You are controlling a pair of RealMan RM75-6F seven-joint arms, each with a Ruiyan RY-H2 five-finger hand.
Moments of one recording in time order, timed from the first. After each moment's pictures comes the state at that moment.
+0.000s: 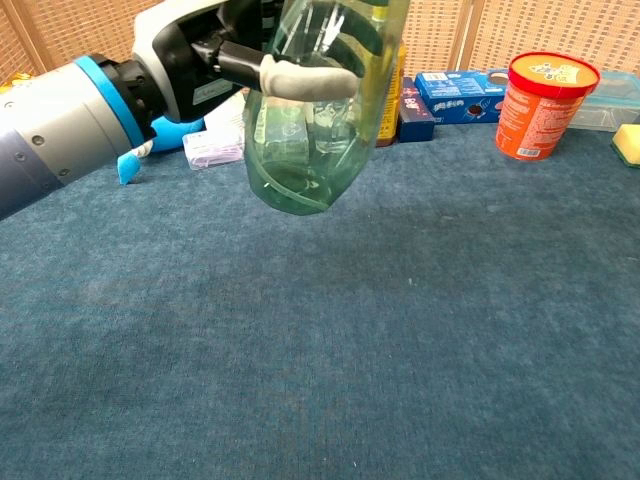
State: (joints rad) left arm -0.83 -1.62 -0.18 -1.47 1.60 1.13 -0.89; right arm 0.75 -0.95 0.19 -1.83 -1.71 1.15 1.34
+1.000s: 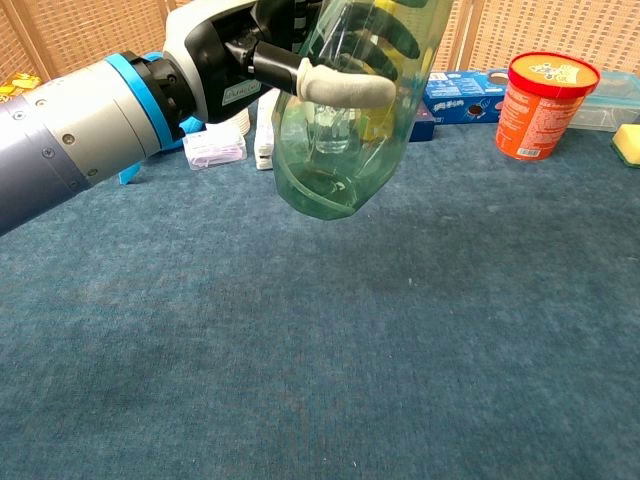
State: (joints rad) left arm -0.86 -1.64 -0.19 -1.50 1.55 1.11 -0.84; right arm 0.73 -1.02 0.23 -1.96 -1.52 1.16 1.14
